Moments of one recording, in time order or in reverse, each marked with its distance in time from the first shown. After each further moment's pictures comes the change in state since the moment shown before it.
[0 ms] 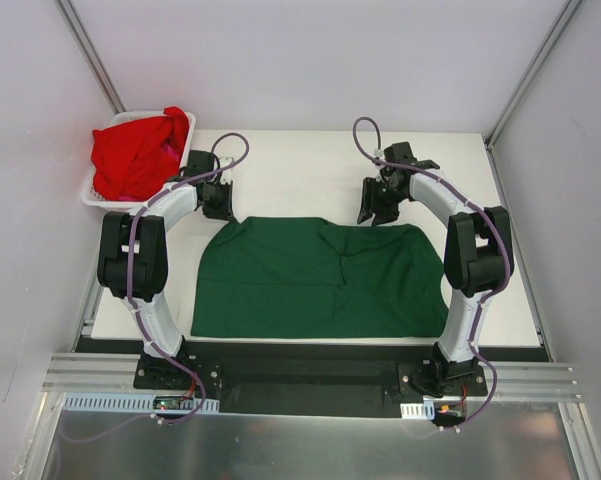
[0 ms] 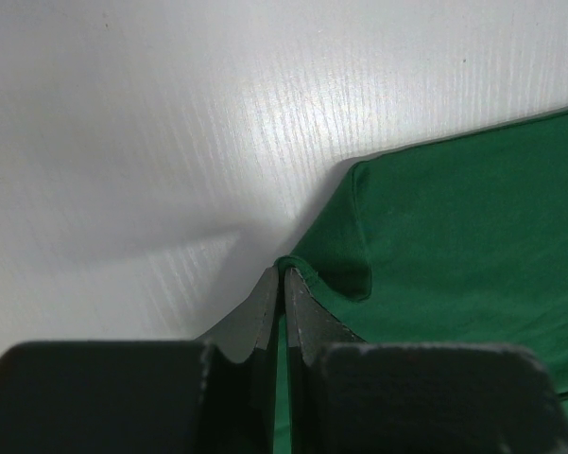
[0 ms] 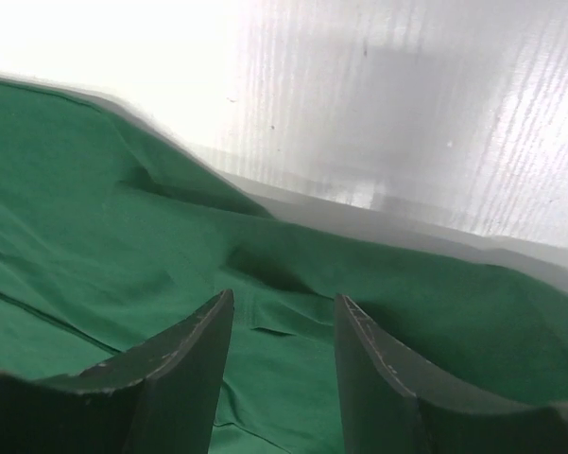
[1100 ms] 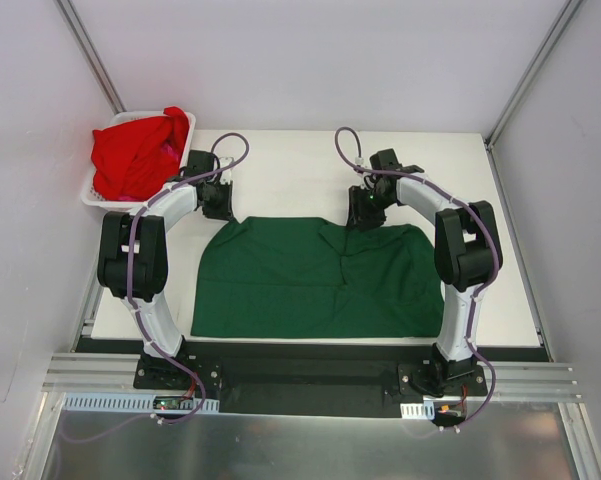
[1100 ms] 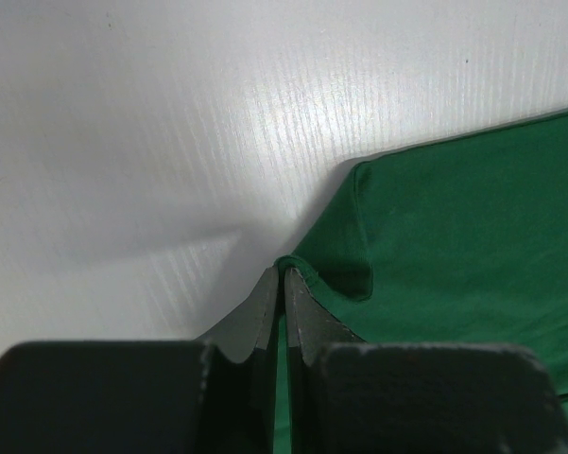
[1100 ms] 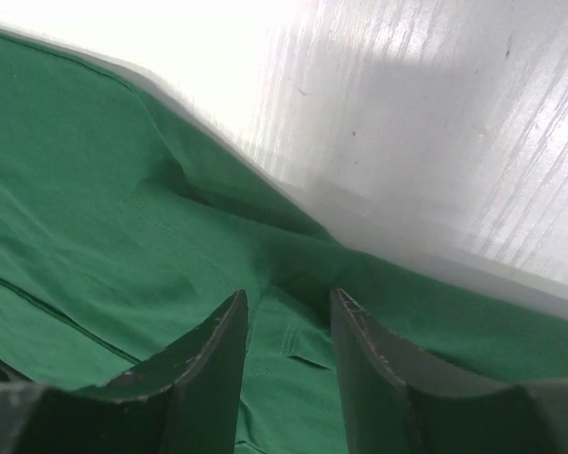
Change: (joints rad) left arm 0.000 0.000 0.000 0.000 -0.004 0.000; right arm 0.054 0.070 -0.005 0.051 -0.096 -0.080
